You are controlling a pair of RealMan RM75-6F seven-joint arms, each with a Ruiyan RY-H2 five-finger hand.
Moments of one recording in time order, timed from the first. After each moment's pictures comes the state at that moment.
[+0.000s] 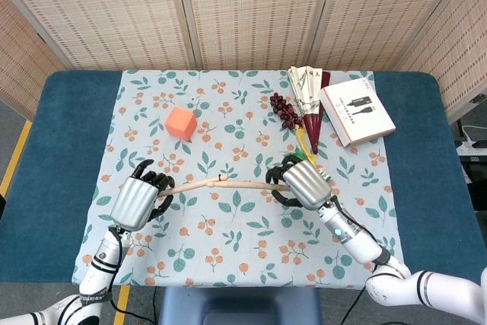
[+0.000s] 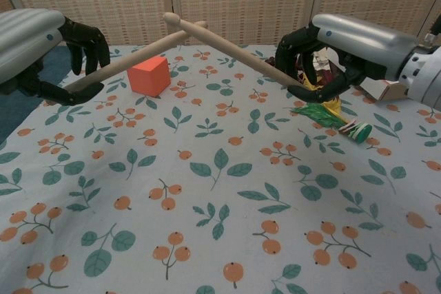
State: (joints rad) left arm -0.48 -1.53 -0.13 -1.59 1.54 1.37 0.41; right arm 0.66 -1.46 0.14 -1.50 -1.54 1.12 0.00
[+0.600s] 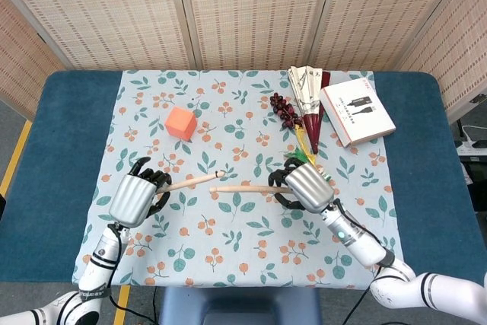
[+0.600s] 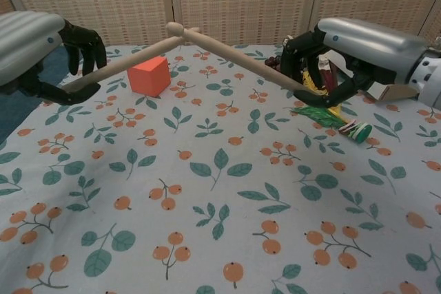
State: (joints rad) left arm -0.49 -1.54 -0.14 -1.54 1.53 1.36 0.41; right arm 0.65 -1.44 0.11 -1.50 -1.57 1.14 0.00
